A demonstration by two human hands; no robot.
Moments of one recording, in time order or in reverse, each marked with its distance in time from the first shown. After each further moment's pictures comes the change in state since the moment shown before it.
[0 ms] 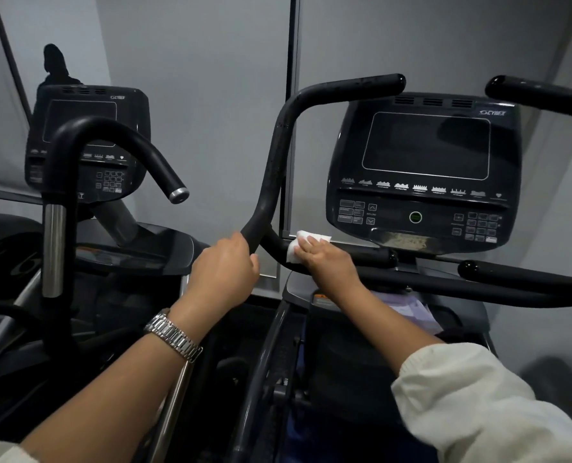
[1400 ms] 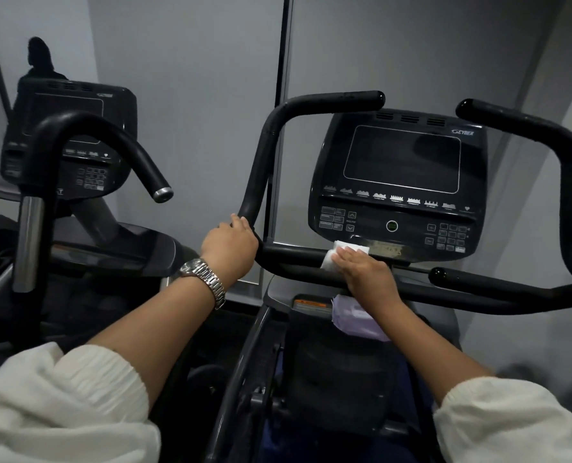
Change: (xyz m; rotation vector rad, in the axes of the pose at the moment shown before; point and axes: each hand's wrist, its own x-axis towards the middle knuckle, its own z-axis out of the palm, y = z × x) left_hand 0.032 0.028 0.005 0.569 -0.159 0.209; right_hand -0.059 0.068 -0.039 -0.105 0.137 0.056
